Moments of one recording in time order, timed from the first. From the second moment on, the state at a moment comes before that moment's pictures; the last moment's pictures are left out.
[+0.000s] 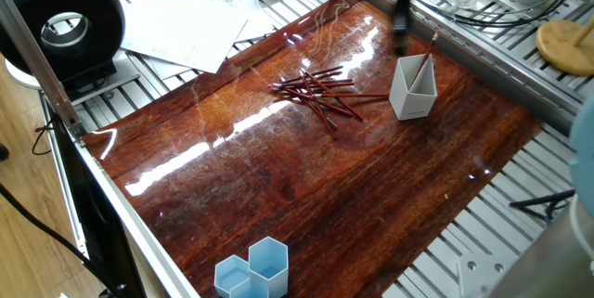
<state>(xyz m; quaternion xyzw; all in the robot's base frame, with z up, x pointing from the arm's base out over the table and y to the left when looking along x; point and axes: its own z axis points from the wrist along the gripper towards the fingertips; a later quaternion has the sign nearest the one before) 0.468 -0.108 0.176 0.32 -0.94 0.02 0.10</state>
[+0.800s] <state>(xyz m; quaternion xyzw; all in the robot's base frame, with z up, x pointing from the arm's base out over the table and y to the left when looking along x) 0.465 -0.097 0.183 0.37 -0.92 0.04 0.14</state>
